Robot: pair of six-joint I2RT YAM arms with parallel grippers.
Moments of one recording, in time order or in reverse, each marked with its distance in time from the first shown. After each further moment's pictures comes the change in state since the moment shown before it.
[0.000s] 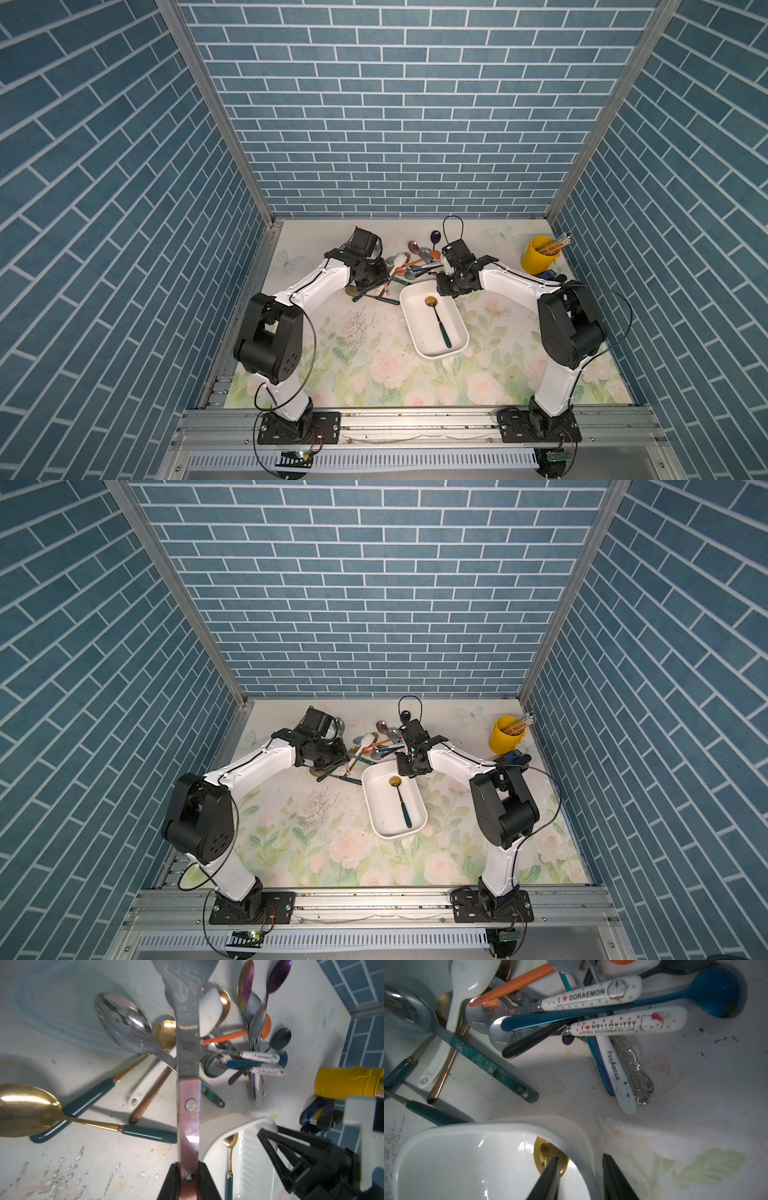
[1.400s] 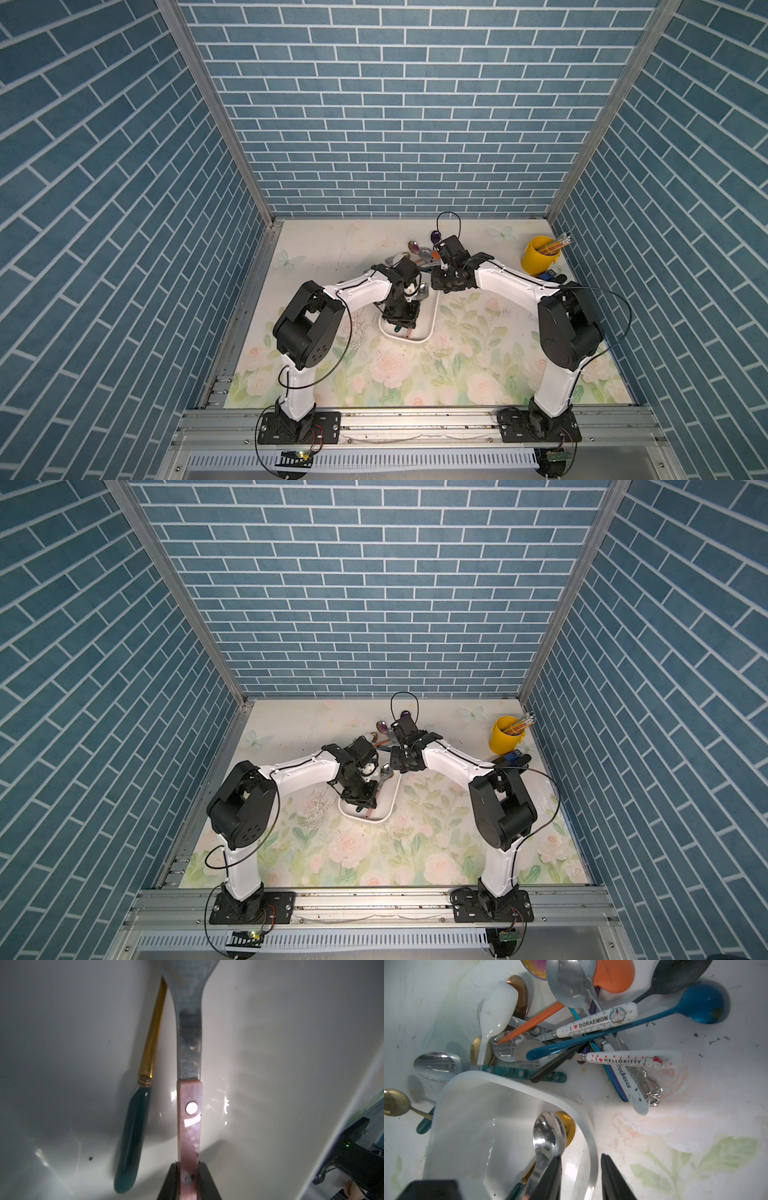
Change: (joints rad) left arm -0.259 0.228 0.051 -0.197 0.100 0.320; right arm 0.046 -0.029 0.049 -0.016 0.053 0.150
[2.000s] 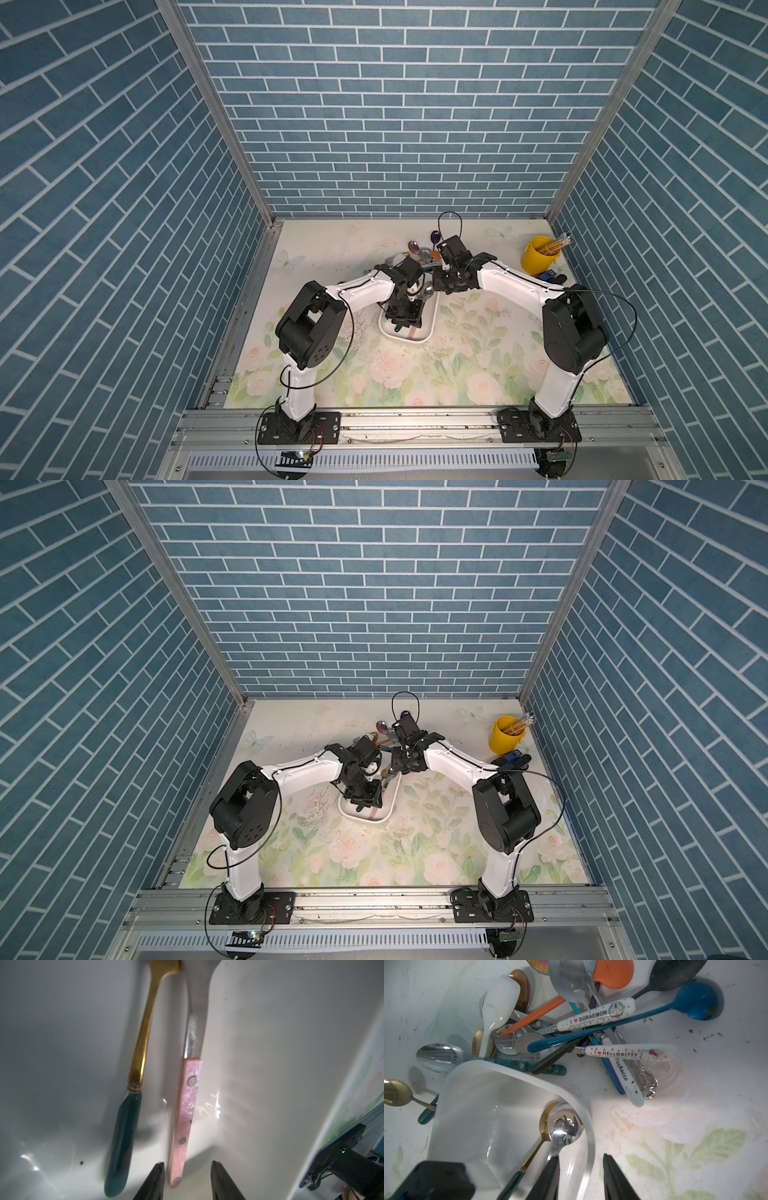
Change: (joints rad) left arm -0.013 -0.021 0.031 0.006 -0.011 -0.047; right arm 0.000 -0.015 -0.010 -0.024 -0.013 -0.018
